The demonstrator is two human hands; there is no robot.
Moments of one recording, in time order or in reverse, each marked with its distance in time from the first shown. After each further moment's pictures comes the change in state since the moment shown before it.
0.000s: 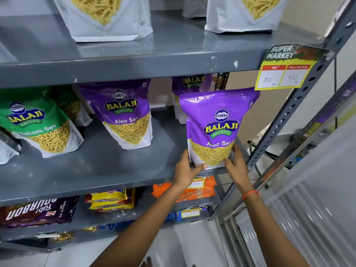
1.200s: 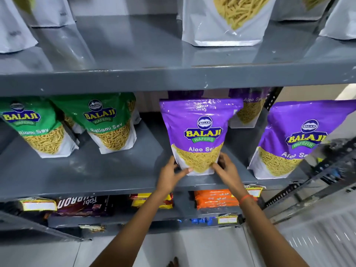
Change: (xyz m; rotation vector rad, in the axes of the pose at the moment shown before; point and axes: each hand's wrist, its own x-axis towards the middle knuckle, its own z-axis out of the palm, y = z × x) left_hand -0.013 -0.092 -0.217 -0.019 0.073 -0.056; right_hand -0.024 -0.053 0.196 0.099 -0.258 -0.014
